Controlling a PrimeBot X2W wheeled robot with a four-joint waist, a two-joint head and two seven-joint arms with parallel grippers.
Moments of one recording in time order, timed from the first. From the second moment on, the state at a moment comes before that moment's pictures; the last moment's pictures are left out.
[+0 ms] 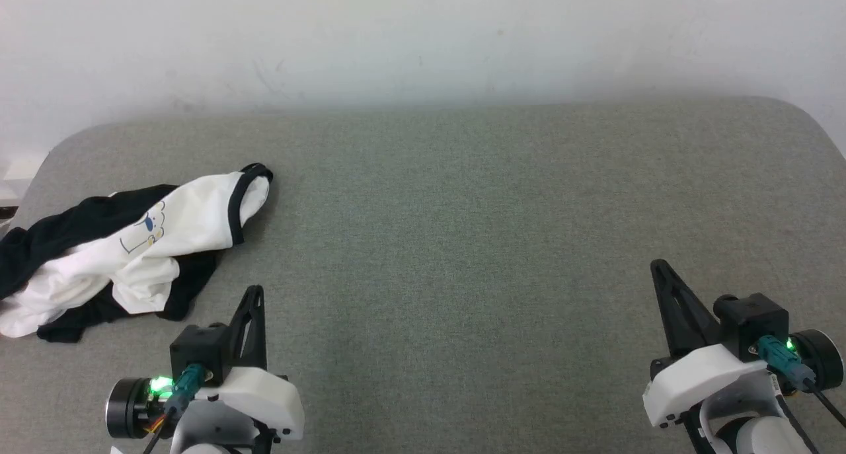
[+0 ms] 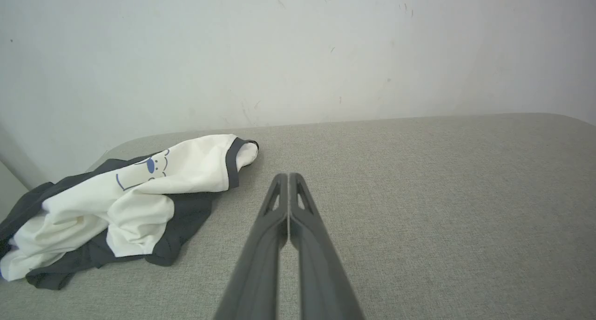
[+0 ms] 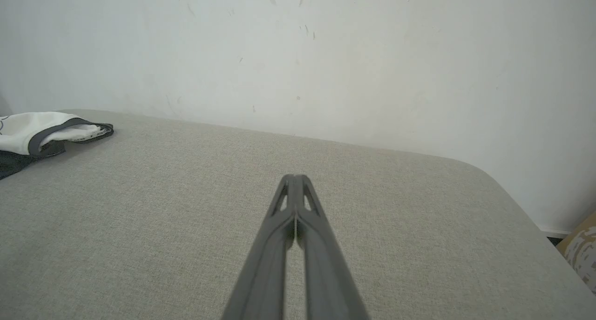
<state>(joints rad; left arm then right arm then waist) 0.01 0.05 0.00 0.01 -0.01 0.01 0.00 -0.01 -0.05 0.00 0.01 0.01 0.13 0.00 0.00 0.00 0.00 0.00</state>
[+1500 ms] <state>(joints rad) 0.02 0.06 -0.02 -0.01 -0.02 0.01 -0.04 0.00 -0.05 -0.02 0.02 0.07 0.13 -0.04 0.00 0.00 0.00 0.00</state>
